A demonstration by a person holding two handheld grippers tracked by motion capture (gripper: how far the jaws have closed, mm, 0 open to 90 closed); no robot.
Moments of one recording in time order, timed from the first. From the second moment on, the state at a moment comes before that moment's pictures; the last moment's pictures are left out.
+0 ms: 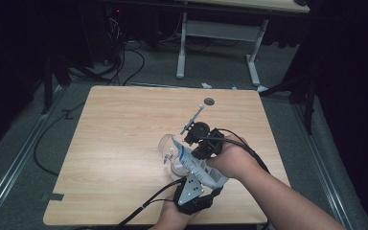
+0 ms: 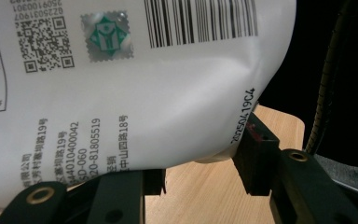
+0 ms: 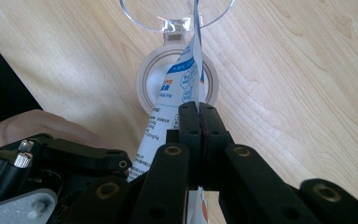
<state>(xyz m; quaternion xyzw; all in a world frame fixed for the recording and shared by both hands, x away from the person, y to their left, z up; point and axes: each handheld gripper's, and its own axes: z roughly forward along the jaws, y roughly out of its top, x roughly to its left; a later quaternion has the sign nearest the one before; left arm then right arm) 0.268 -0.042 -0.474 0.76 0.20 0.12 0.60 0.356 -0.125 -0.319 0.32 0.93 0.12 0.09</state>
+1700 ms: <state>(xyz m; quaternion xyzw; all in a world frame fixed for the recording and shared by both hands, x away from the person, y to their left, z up) 0.268 -0.042 -0.472 0.76 0.20 0.12 0.61 0.357 -0.122 -0.320 0.32 0.94 0.12 0.09</state>
